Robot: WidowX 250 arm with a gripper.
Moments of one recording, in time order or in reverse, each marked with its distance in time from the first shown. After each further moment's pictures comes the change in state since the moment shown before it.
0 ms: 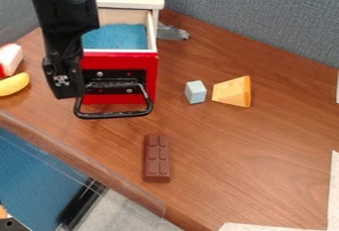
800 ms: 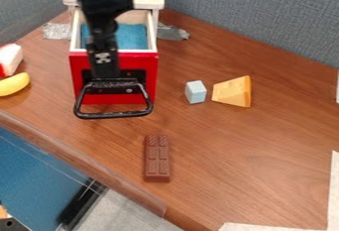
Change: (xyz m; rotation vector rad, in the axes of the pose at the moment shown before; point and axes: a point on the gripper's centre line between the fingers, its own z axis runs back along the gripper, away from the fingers) arm 0.040 0.024 -0.006 0.000 -0.030 0.005
